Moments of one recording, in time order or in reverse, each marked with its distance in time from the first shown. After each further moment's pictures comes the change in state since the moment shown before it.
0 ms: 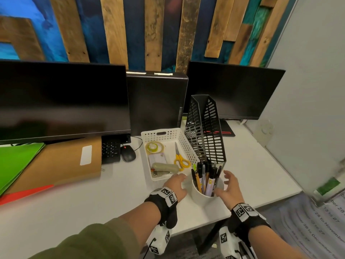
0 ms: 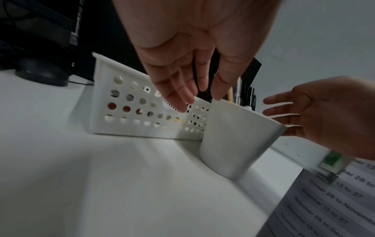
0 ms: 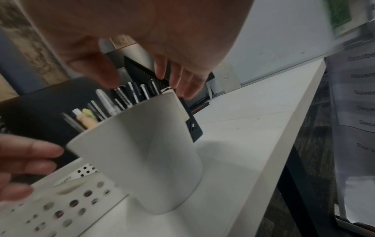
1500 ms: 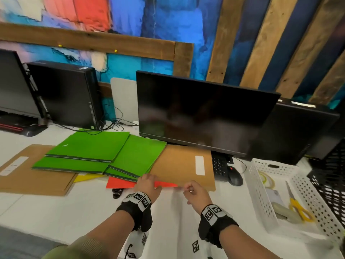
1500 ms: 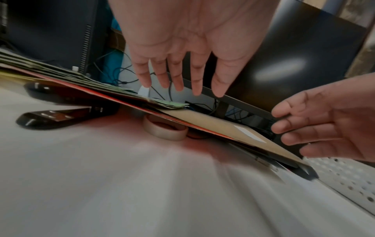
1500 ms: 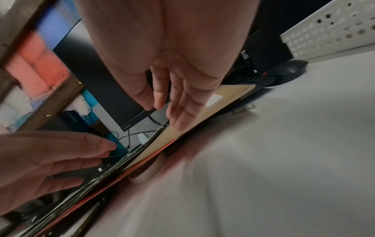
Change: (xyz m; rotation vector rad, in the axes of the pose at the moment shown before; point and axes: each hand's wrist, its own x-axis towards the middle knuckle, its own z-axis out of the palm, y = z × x) left_hand -0.182 -0.331 -0.242 0.157 0.512 -0.490; right_hand -0.117 -0.218 0.385 -0.013 -0.694 -0.290
